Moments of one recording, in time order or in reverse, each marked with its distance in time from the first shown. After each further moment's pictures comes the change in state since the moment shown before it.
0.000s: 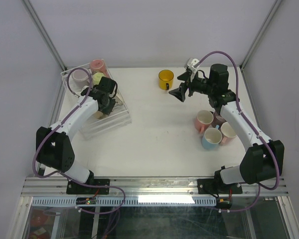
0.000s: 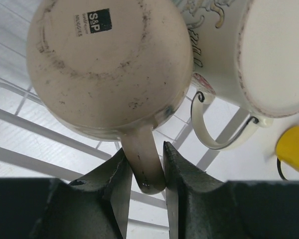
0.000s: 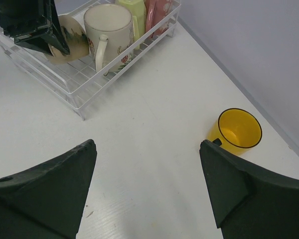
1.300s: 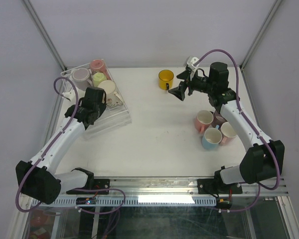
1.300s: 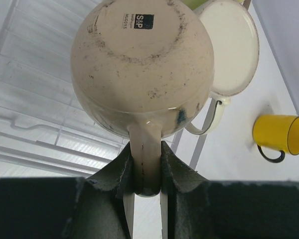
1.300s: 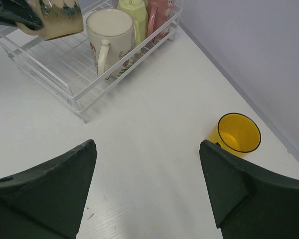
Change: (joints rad) left arm -0.005 -0.381 -0.232 0.200 -0.121 0.266; right arm 0.009 0.005 0.034 -0.024 0.000 0.000
